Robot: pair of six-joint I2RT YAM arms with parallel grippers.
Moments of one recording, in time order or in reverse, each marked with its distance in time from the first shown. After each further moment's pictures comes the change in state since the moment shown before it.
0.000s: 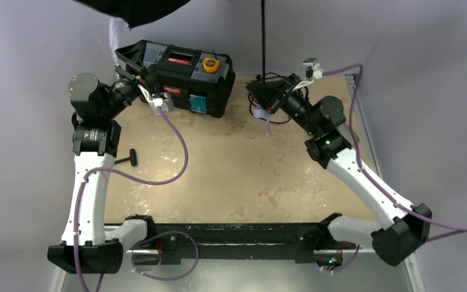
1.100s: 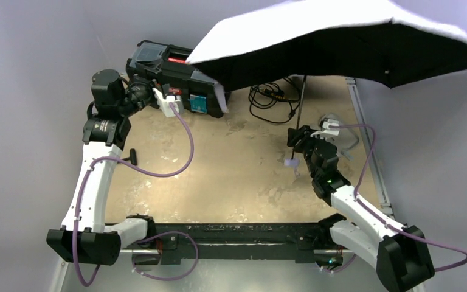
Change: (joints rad) left arm -0.071 0.079 0.000 -0.248 -0.066 -0.045; right arm -0.137 -0.277 -0.707 -0.041 0.661 -0.094
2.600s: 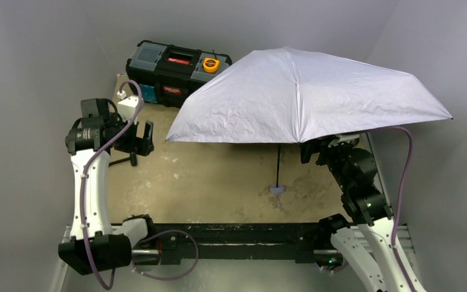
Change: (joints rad) left arm 0.273 -0.019 -0.020 -0.756 -0.256 -1.059; right arm -0.066 -0.417 0.316 -0.787 -0.232 -0.415
